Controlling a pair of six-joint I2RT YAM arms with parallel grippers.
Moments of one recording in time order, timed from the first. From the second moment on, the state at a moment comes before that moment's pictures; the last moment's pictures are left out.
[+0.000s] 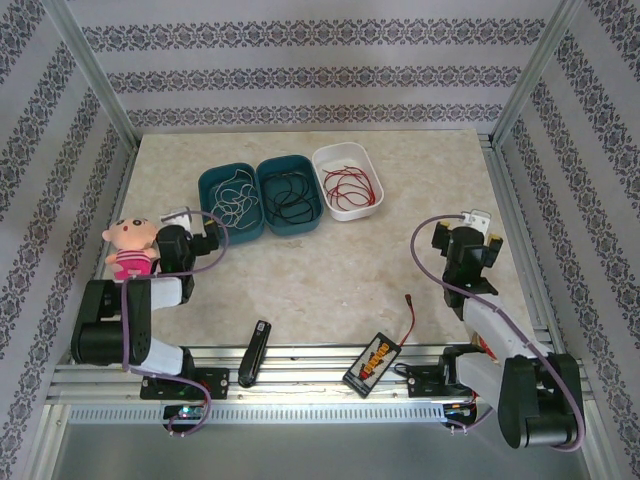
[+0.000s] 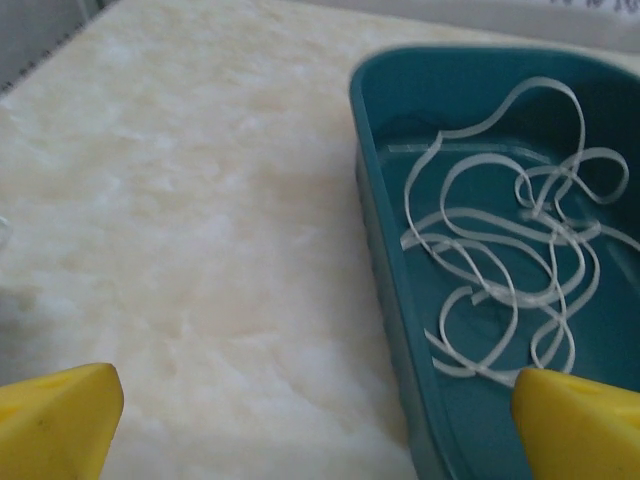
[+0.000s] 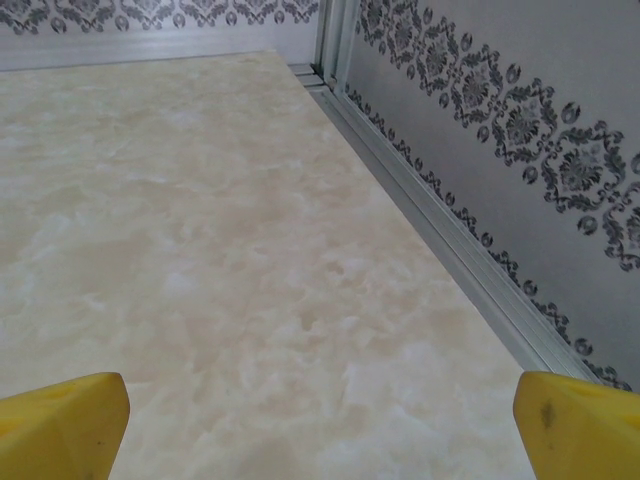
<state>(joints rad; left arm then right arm) 0.08 1.46 0.36 0.68 -0.07 -0.13 0.04 1.03 0.36 0.26 0.46 0.10</state>
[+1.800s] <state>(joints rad) 0.09 1.59 0.34 0.93 0.24 -0.03 0.04 1.53 0.32 0.90 0.22 0.05</state>
